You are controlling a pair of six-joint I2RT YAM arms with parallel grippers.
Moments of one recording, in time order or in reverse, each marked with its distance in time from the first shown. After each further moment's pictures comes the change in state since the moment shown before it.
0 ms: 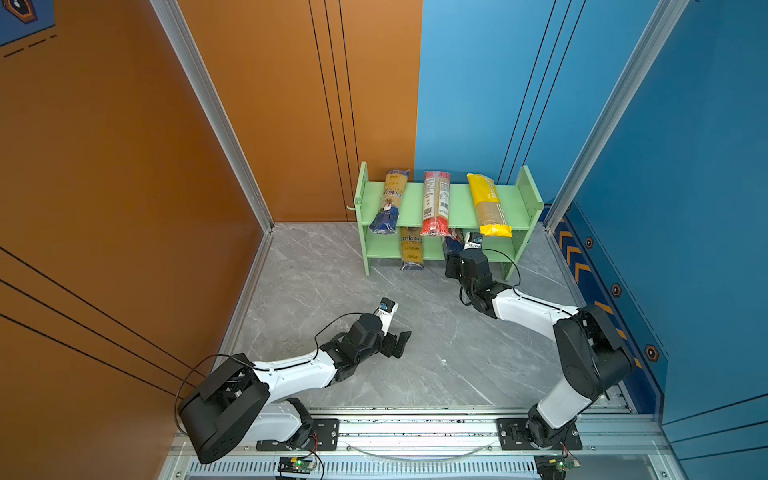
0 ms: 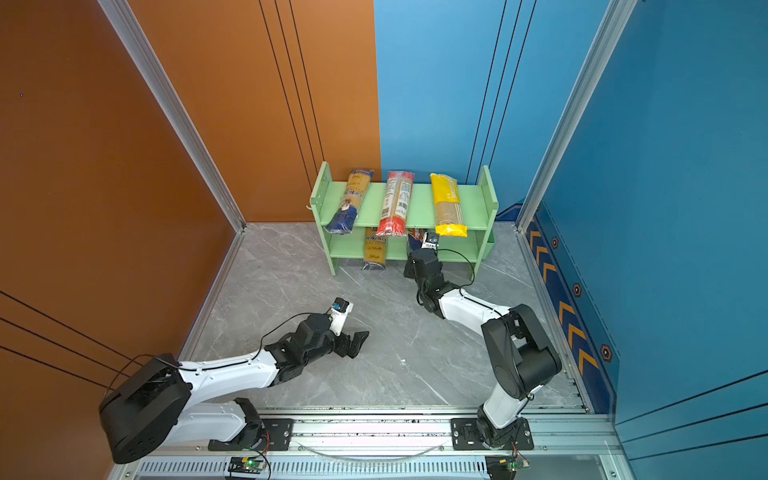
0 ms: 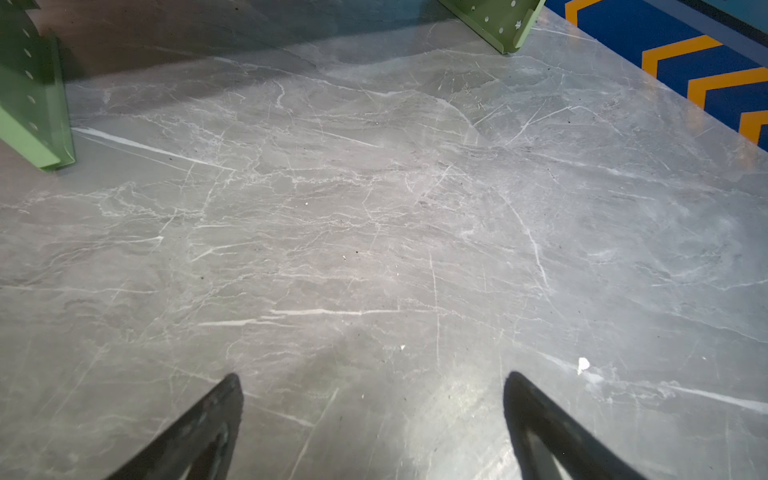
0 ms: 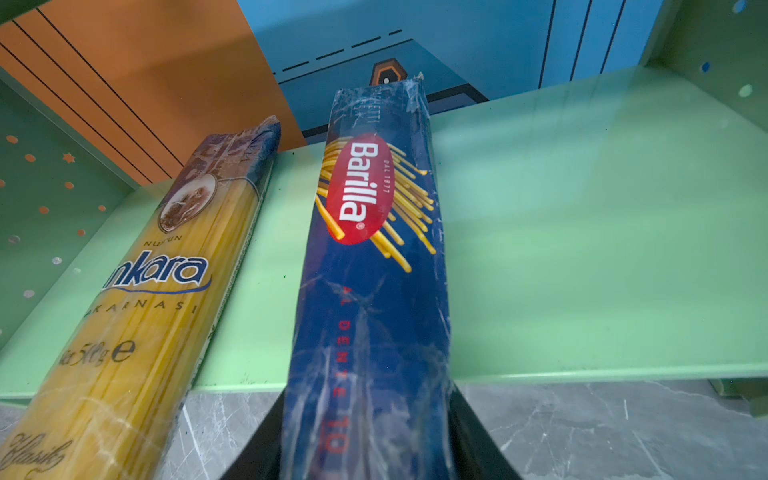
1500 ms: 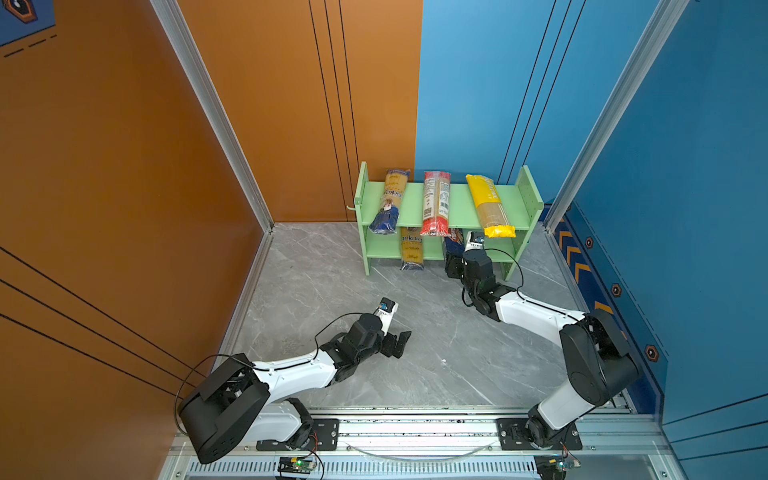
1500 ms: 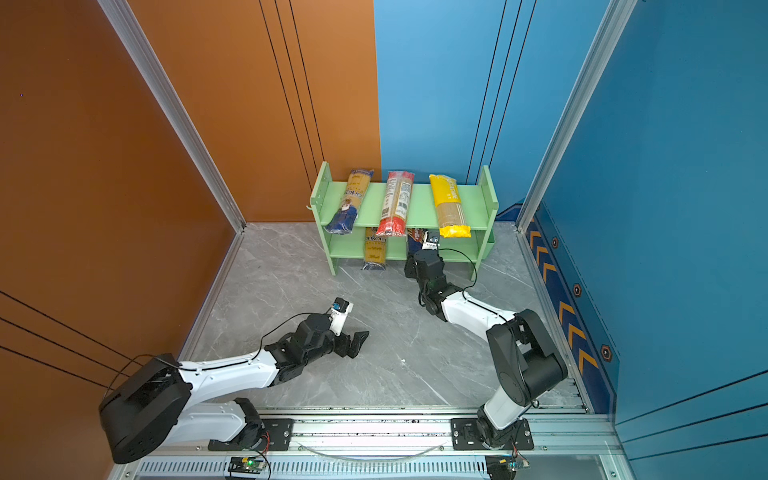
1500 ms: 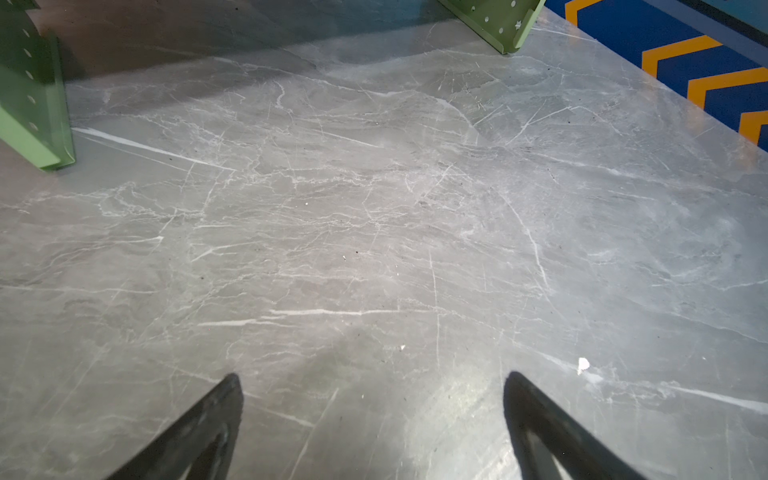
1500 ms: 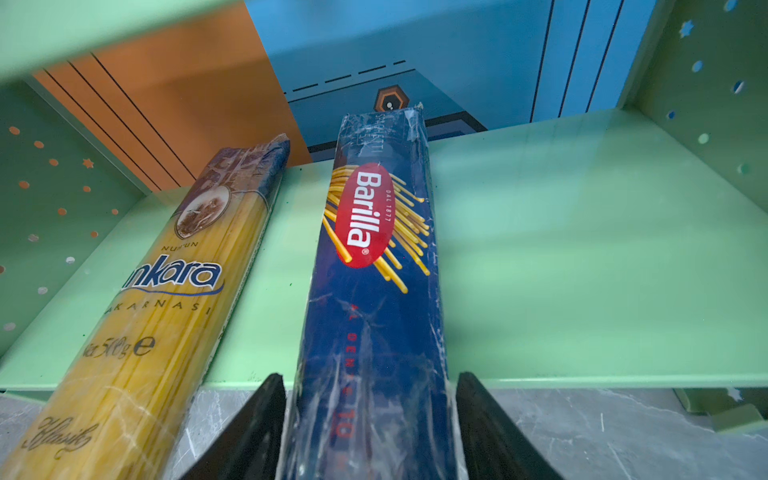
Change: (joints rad) left arm 0.000 0.000 0.000 0.000 0.000 0.000; right arm 0.003 -0.043 -0.029 0.025 0.012 -0.057
